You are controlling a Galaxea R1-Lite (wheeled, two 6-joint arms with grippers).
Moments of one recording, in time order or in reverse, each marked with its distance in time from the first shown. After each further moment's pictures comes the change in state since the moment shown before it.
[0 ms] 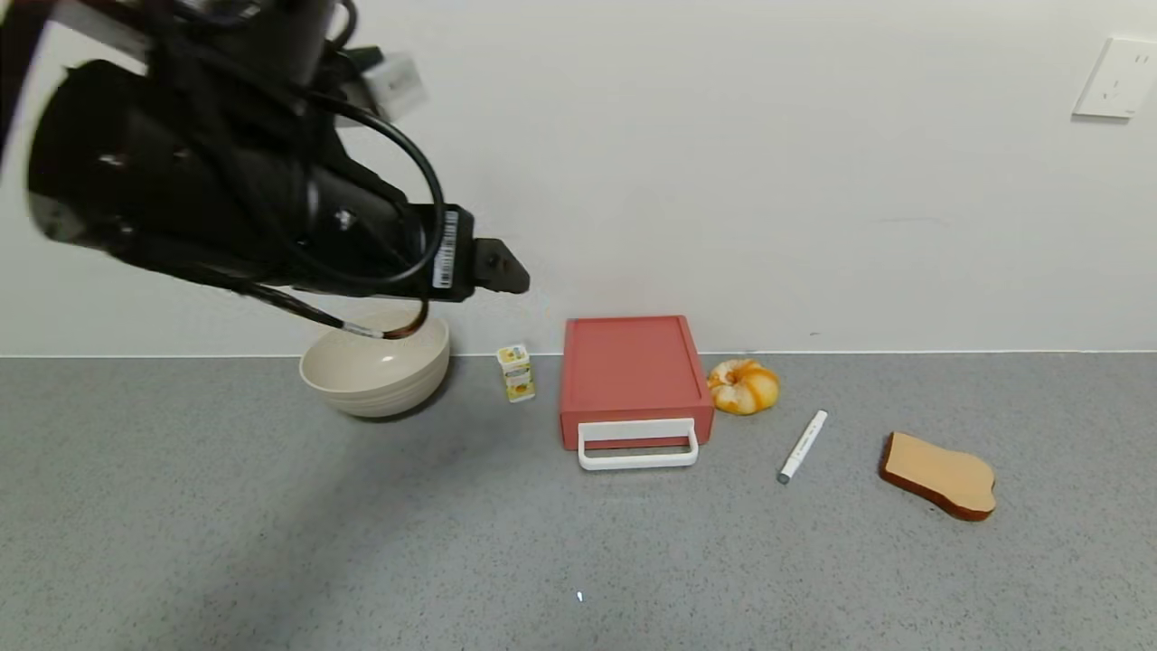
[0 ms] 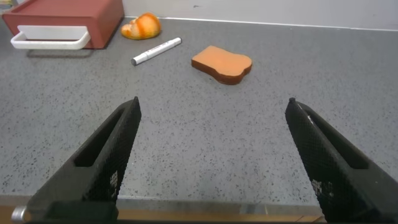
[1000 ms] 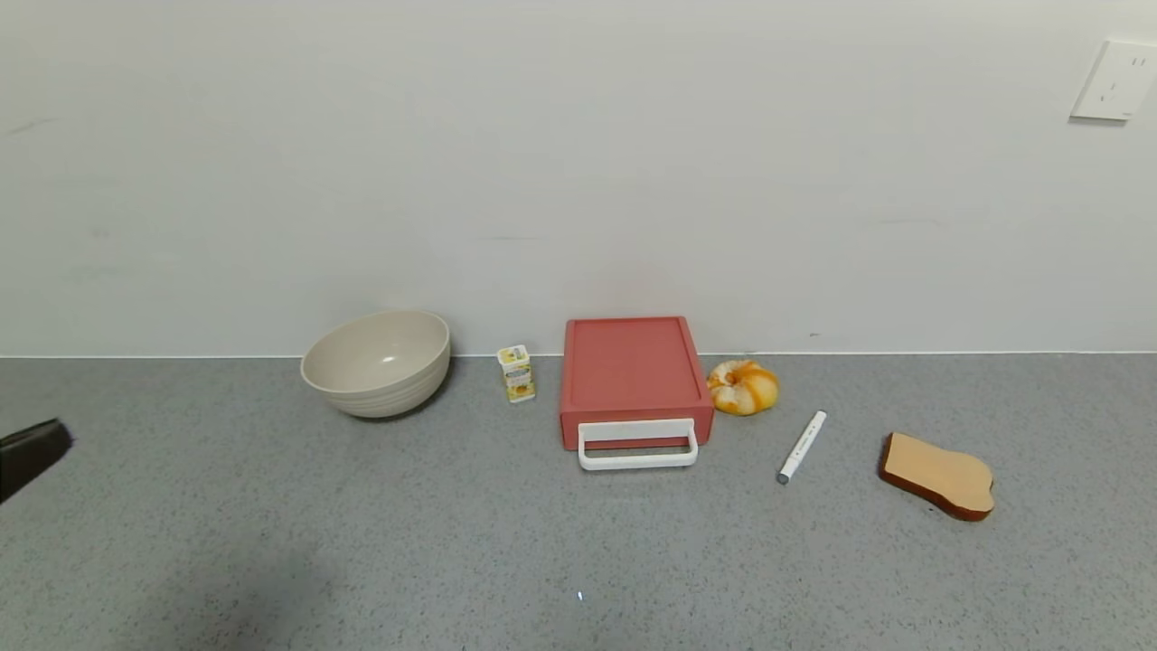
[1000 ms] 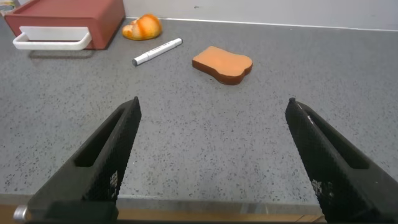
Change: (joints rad) left arm 0.161 -0.942 0.916 -0.427 0.003 0.158; right arm 0.000 0.000 0.000 0.000 0.000 0.003
